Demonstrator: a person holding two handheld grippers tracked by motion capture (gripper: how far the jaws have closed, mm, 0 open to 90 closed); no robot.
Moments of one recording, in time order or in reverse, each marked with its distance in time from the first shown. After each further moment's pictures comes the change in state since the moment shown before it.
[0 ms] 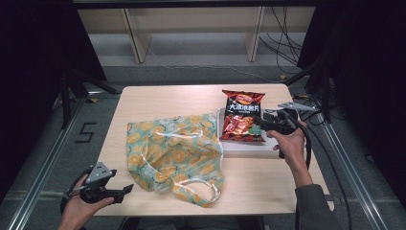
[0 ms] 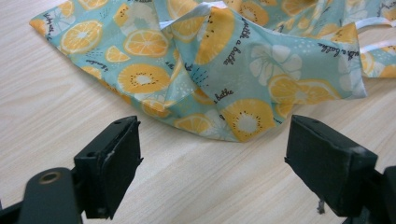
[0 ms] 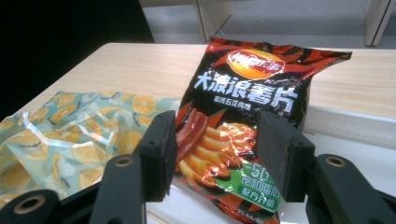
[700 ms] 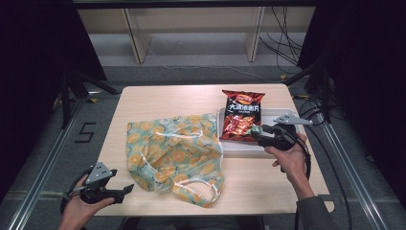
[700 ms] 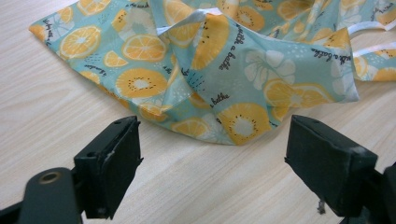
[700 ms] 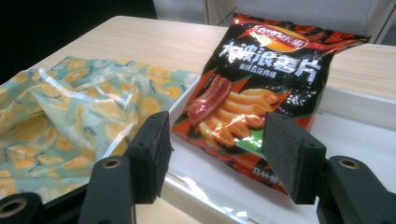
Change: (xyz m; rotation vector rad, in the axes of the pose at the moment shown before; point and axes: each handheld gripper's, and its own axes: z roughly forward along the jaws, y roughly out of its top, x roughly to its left) left arm 0.001 0.002 -0.002 0.003 0.000 0.053; right arm 0.033 -0.027 -0.023 0.048 -0.003 -0.063
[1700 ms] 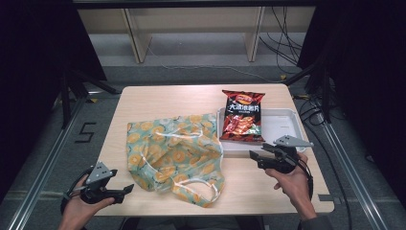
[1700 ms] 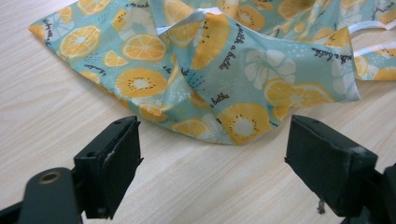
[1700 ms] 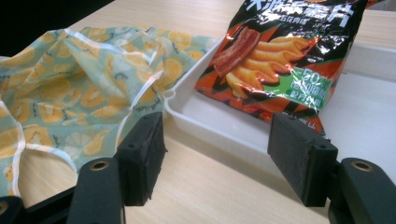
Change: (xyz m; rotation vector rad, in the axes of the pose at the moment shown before) left arm 0.000 0.000 0.001 -0.005 -0.003 0.006; right arm 0.018 -0.046 -0.020 0.022 0.026 -0.048
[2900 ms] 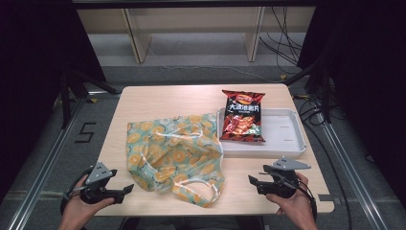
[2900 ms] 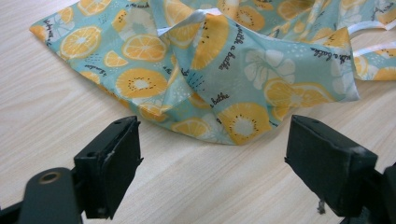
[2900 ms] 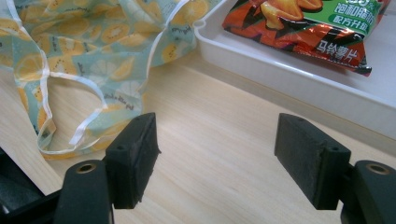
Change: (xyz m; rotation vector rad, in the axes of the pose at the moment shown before) left arm -0.001 0.000 -0.001 0.002 0.006 -0.009; right arm 0.025 -0.046 -0.019 0.126 0.027 -0.038
